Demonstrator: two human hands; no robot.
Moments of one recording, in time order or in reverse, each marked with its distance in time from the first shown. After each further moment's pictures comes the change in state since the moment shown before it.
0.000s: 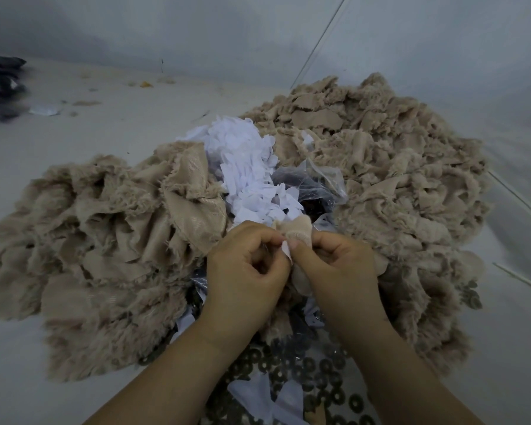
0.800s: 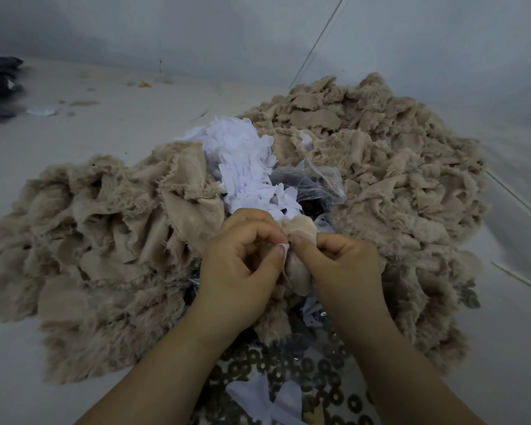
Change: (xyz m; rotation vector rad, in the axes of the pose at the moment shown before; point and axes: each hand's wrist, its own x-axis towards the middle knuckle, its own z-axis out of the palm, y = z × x) left_hand 0.009 0.007 -0.010 -0.200 -0.139 -0.053; right_hand 0.004 0.003 -0.006 -0.020 0.039 -0.003
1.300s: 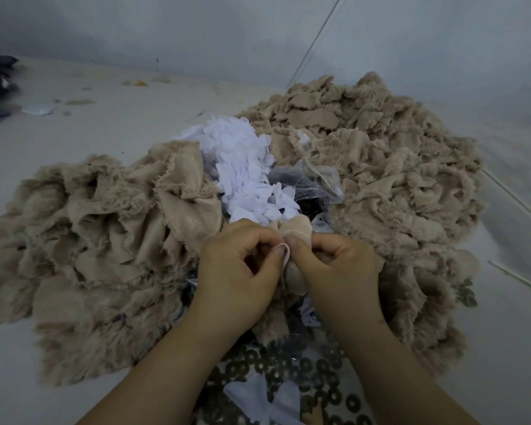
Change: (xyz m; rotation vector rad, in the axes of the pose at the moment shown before) left_hand -0.001 0.001 0.001 0.249 0.072 0.056; right_hand -0.001 0.002 0.006 -0.102 0.082 -0.059
